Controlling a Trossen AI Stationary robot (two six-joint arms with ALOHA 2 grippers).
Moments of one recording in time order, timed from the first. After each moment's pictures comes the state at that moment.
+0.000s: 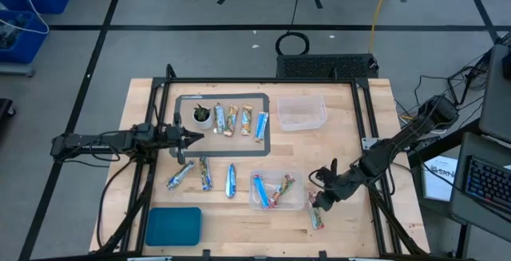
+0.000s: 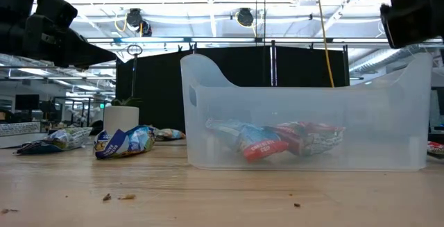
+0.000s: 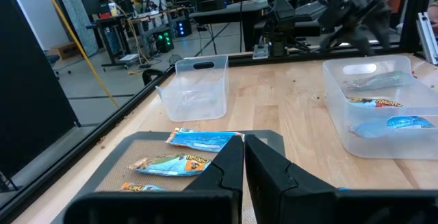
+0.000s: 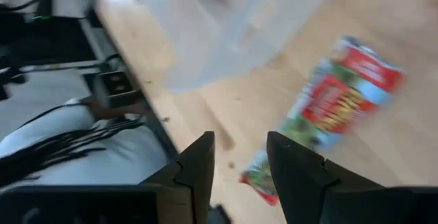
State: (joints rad) left arm 0.06 0.18 0.01 0.08 -0.11 0.13; right arm 0.64 1.20 0.52 -0.12 0.02 1.55
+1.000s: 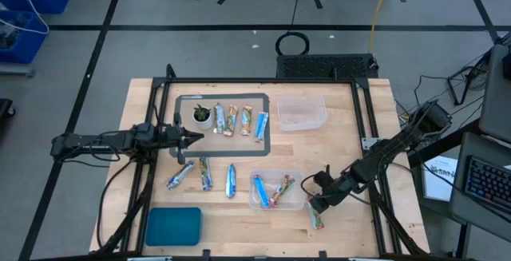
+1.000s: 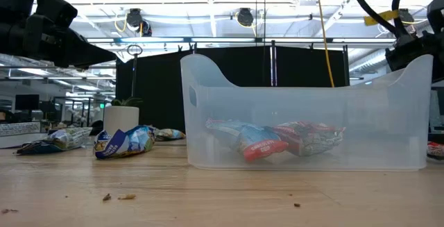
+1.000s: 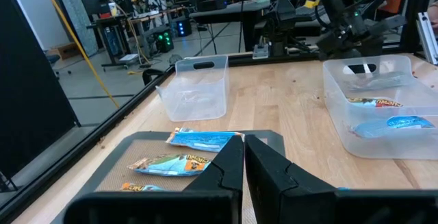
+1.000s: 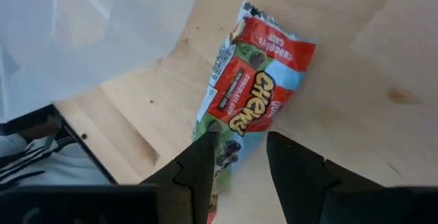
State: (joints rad) left arm 0.06 0.18 0.01 0.08 -0.11 0.13; right arm 0.64 1.39 0.52 -0.11 -0.03 1.63
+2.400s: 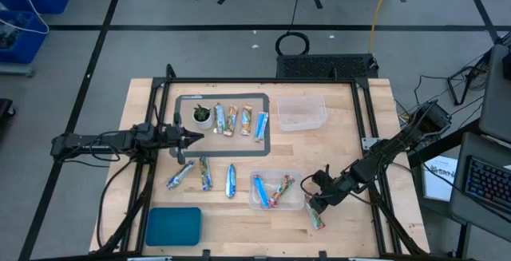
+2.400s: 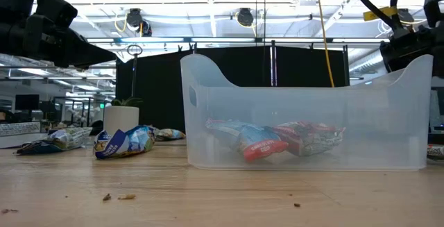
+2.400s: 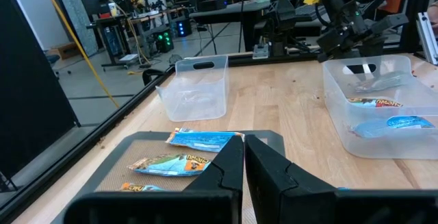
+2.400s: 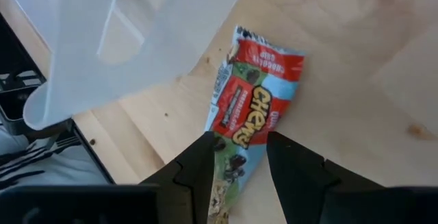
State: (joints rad) left arm 0.06 0.18 0.01 0.08 -0.11 0.13; right arm 0.64 1.39 0.52 -0.08 0.03 1.56
